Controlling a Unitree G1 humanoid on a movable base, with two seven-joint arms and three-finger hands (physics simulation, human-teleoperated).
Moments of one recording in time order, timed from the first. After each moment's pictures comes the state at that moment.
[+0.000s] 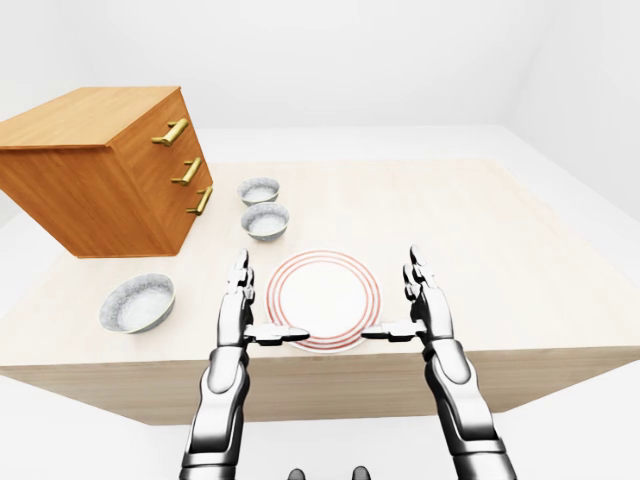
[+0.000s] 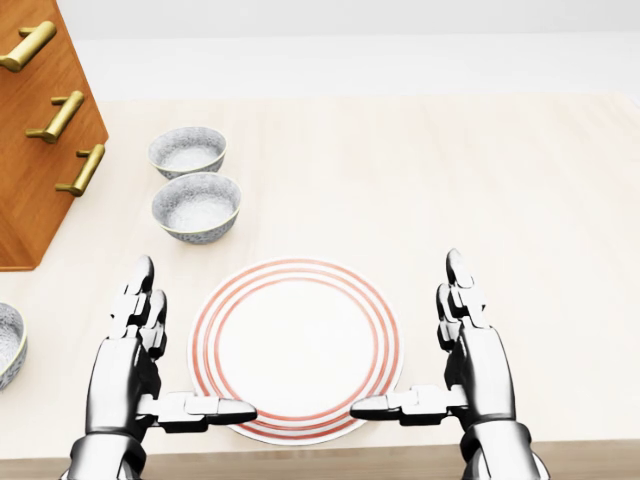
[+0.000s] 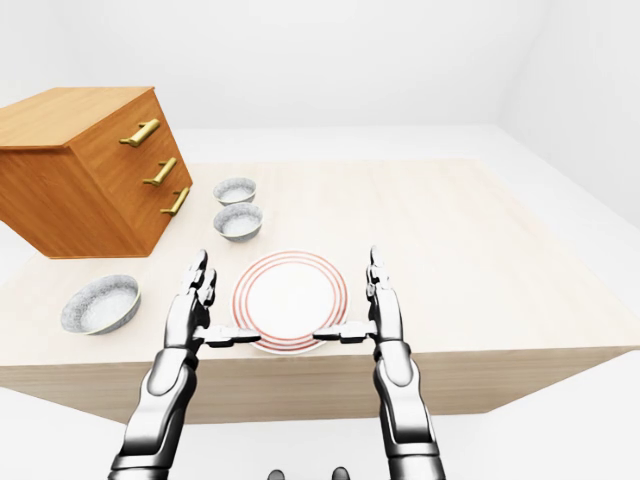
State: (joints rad) left arm 0.00 0.01 0.01 0.01 0.00 -0.01 -0.01; right arm 0.00 -0.01 -0.01 0.01 0.01 -0.01 0.02
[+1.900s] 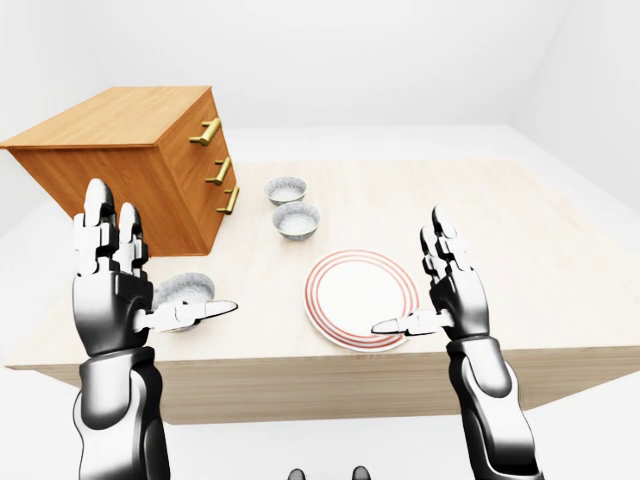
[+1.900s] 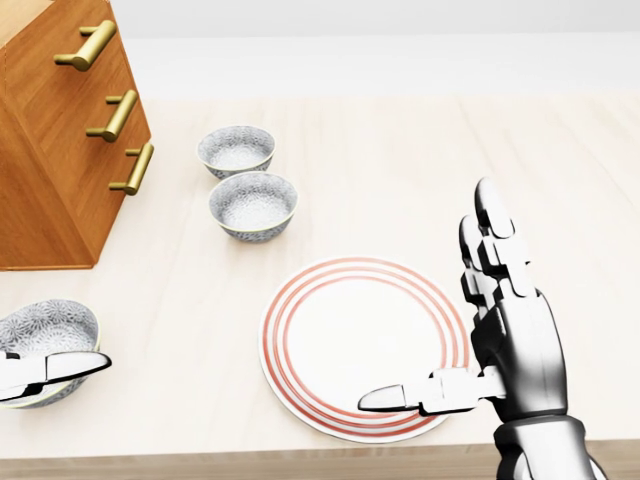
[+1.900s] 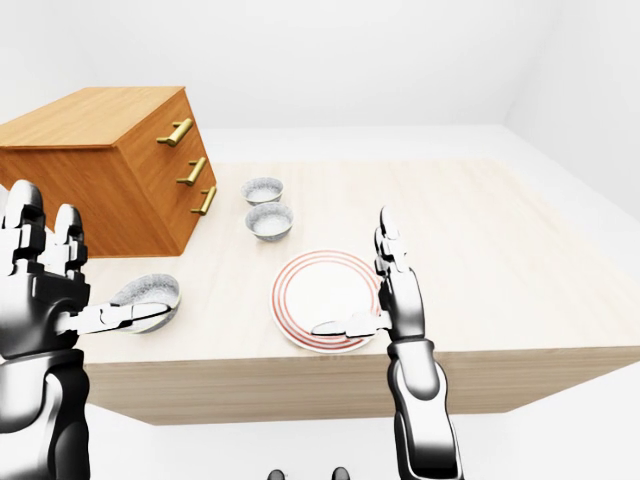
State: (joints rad) left arm 0.03 0.09 0.34 -0.59 -0.08 0.09 -0.08; right arm 0.07 -0.01 -0.01 -0.44 -0.04 0.09 0.09
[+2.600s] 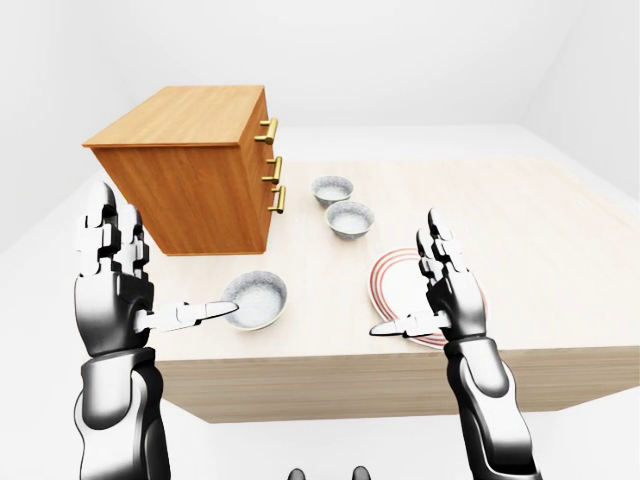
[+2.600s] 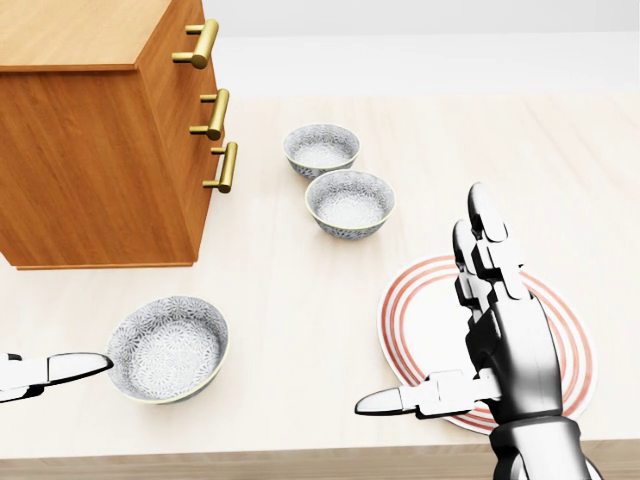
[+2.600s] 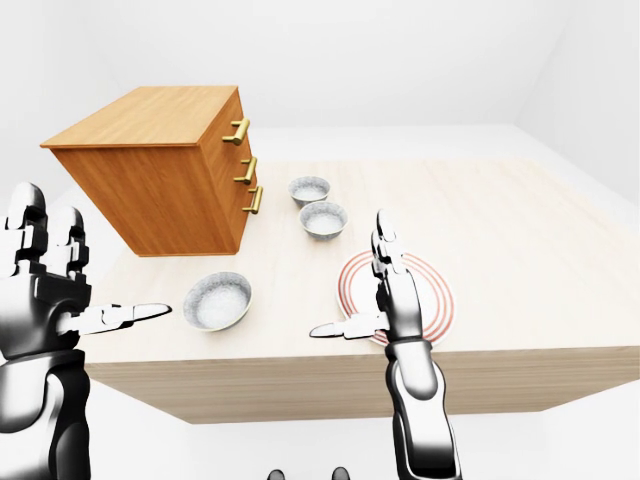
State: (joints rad) left arm 0.03 0.09 0.34 -0.58 -0.08 0.09 -0.08; right arm 0.07 -0.01 0.00 -0.43 -0.03 0.09 0.10
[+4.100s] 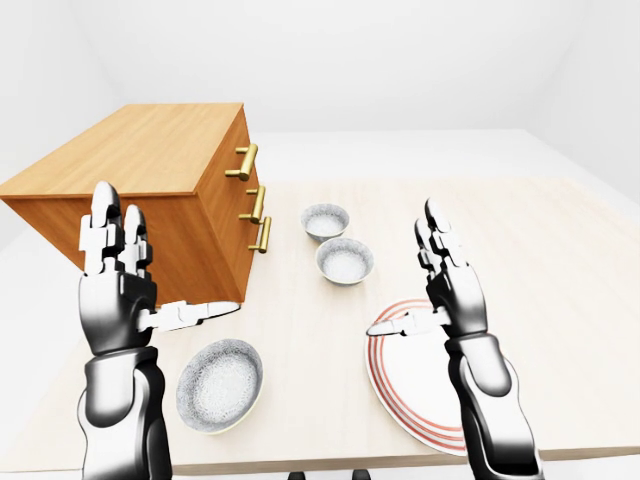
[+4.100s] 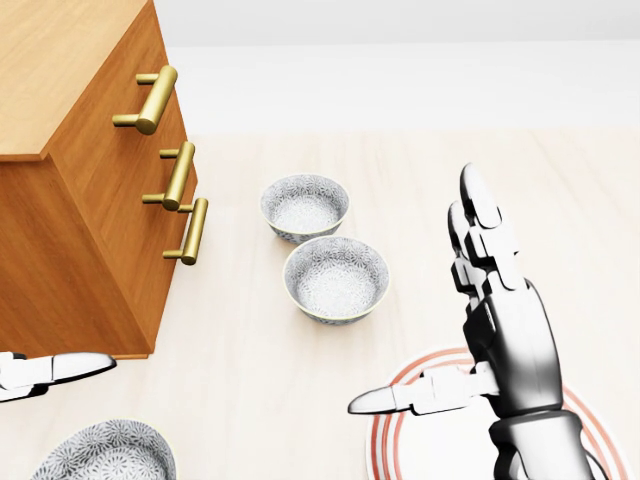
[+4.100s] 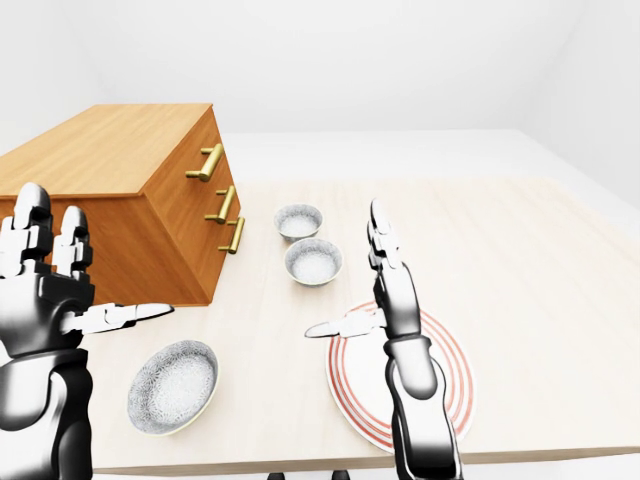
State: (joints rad) left arm 0.03 0.09 0.33 -0.57 -0.08 0.09 -0.08; right arm 0.06 -0.02 0.02 -0.48 -0.07 0.09 0.11
